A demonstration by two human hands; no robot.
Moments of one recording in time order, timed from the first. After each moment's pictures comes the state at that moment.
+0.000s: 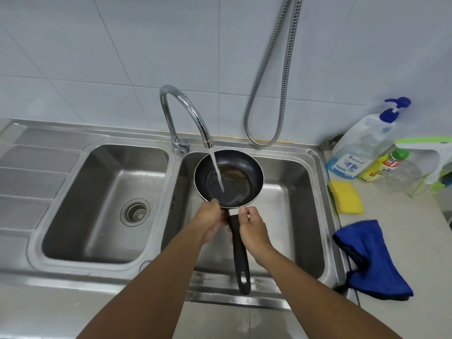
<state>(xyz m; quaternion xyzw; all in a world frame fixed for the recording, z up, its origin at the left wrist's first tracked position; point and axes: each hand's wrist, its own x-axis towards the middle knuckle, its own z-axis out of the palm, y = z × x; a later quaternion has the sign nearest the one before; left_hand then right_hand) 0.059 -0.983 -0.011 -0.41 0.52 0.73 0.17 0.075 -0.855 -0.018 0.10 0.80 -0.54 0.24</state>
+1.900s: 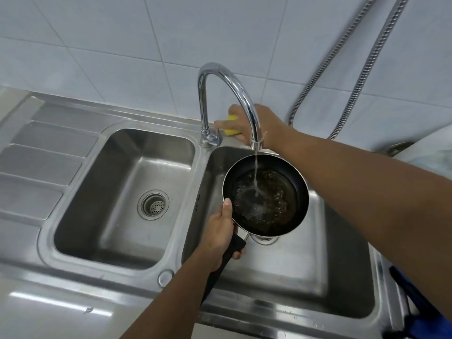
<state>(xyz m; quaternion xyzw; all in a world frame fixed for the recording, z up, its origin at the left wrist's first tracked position) 0.087 -1.033 -0.020 -0.37 0.55 0.73 0.16 -0.184 -0.988 0.026 -0.62 0.77 0.09 -0.12</state>
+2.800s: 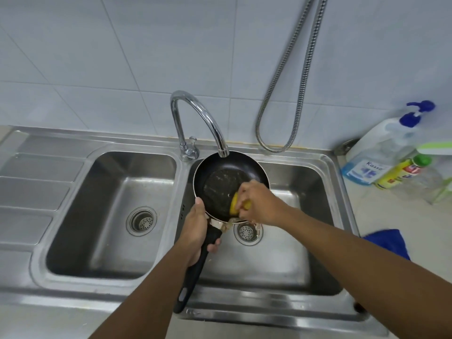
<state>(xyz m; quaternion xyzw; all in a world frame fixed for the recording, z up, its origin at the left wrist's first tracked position) 0.089 -1.040 0.001 -0.35 0.55 0.75 0.14 -0.029 -0.872 0.002 -0.35 0.89 -0.22 0.17</state>
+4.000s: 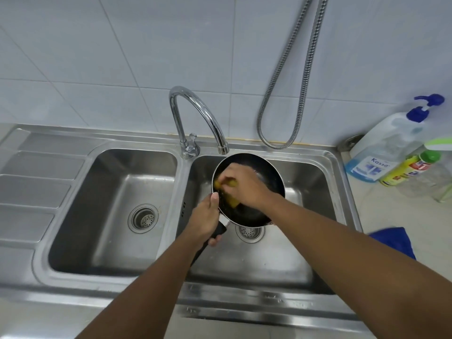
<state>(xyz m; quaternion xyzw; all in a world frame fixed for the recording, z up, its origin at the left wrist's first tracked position) 0.069 -1.038 -0.007 -0.28 0.71 0.63 0.15 -0.050 -0.918 0.003 -0.33 0.88 -0.33 0.11</state>
